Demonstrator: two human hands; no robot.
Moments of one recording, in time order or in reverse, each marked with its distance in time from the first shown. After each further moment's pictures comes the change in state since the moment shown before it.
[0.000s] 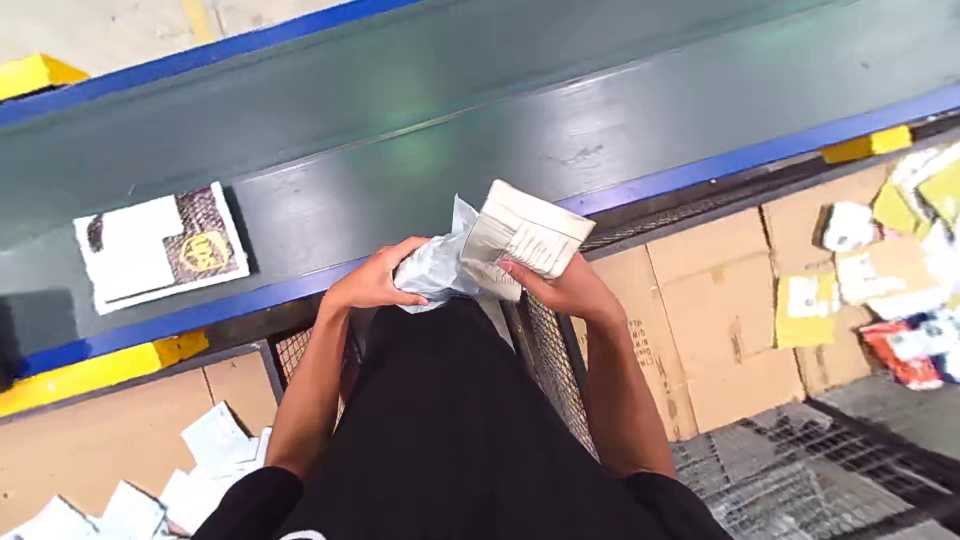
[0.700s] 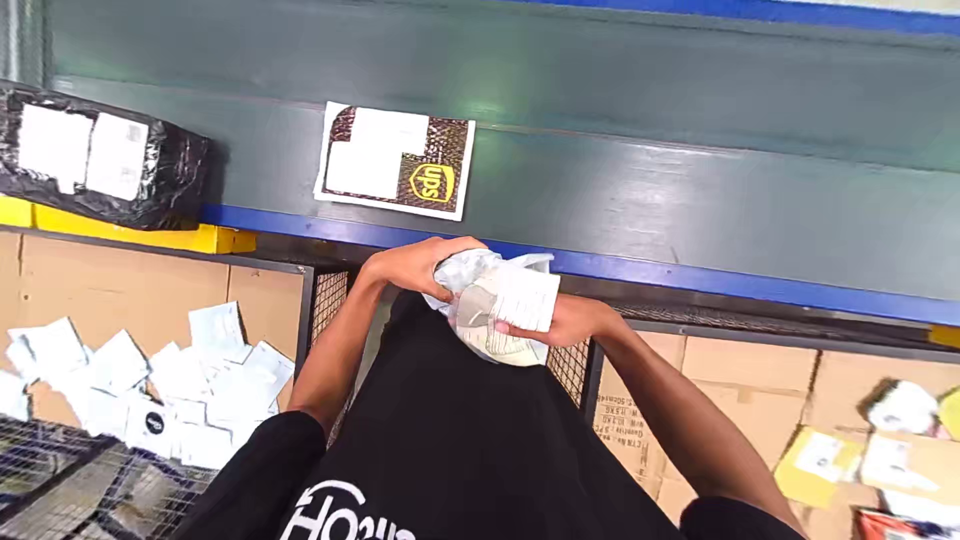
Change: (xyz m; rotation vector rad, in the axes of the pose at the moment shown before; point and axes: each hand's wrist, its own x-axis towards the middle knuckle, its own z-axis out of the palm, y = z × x) left_hand -0.072 -0.002 -0.030 -0.045 0.040 0.024; right_hand 0.071 -0.016 0.084 0.274 -0.997 -0.126
